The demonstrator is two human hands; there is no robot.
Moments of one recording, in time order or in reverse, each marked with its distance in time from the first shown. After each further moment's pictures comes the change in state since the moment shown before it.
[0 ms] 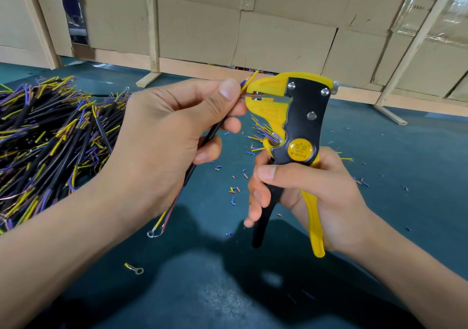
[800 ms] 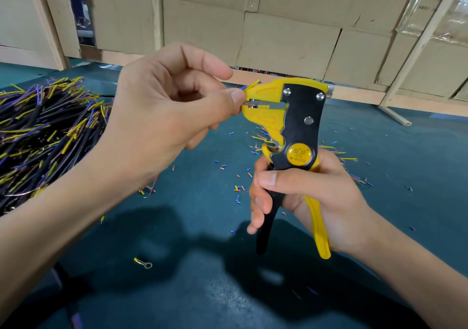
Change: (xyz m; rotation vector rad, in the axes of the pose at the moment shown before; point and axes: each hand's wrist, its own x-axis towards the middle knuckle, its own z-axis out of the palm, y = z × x) left_hand 0.011 0.015 -0.013 0.137 -0.097 0.254; right_hand -0.002 0.001 0.003 0.013 -0.065 0.035
